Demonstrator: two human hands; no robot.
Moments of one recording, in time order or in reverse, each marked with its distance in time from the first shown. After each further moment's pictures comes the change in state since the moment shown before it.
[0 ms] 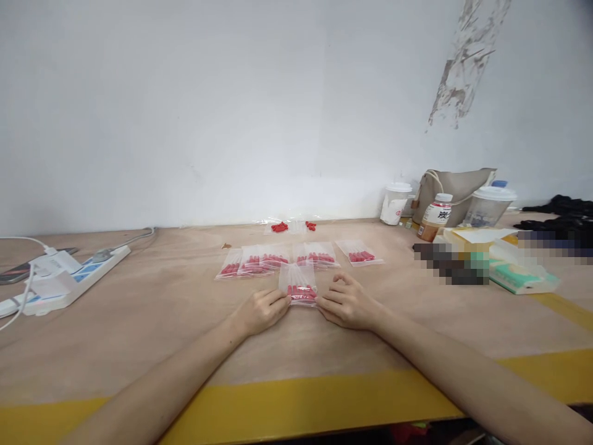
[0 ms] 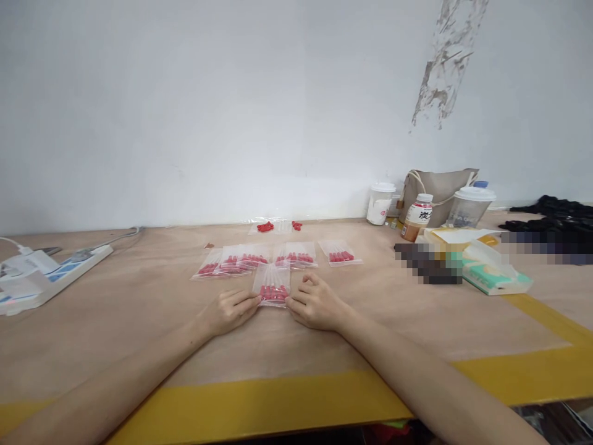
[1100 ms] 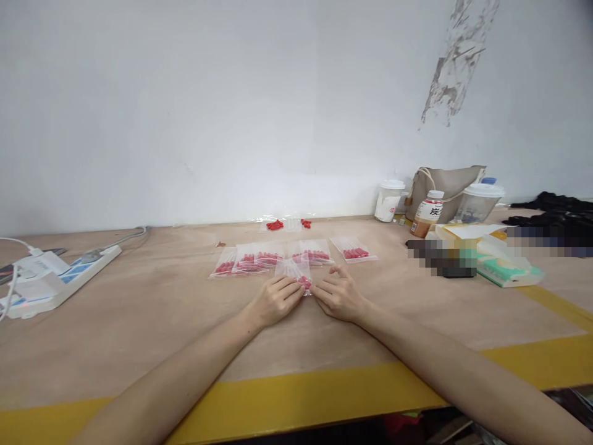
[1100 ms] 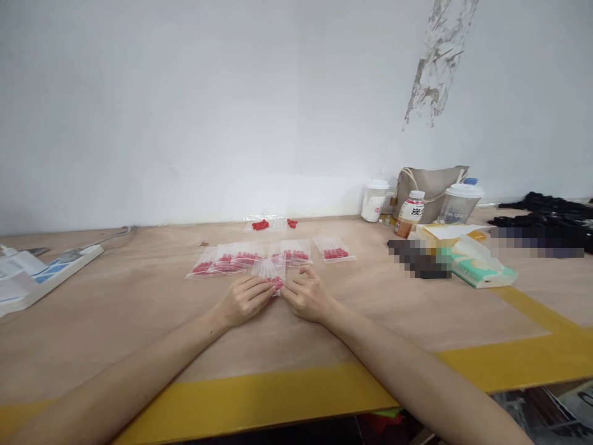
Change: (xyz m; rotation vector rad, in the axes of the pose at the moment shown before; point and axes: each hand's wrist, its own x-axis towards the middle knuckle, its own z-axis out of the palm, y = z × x) left_hand 0.025 0.003 0.028 -0.023 0.081 0.097; right_hand 0.008 -0.002 0.009 -0.122 0.104 0.124
